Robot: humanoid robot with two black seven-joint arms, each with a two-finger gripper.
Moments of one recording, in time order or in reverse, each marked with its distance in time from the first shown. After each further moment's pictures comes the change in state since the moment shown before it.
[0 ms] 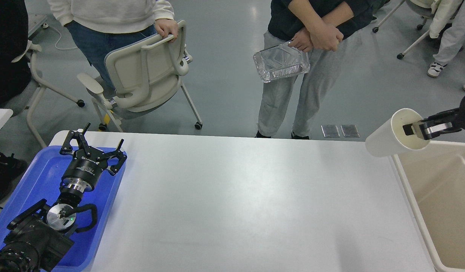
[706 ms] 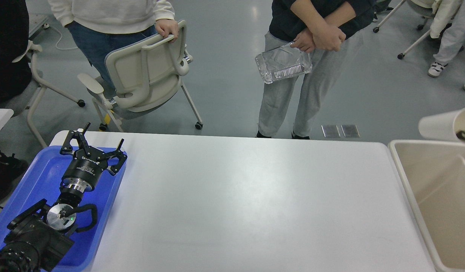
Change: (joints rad) left arm 0.000 0.000 0.000 0.000 0.000 0.000 -0.001; right arm -0.610 0.211 0.018 -0.791 0.966 -0.508 0.000
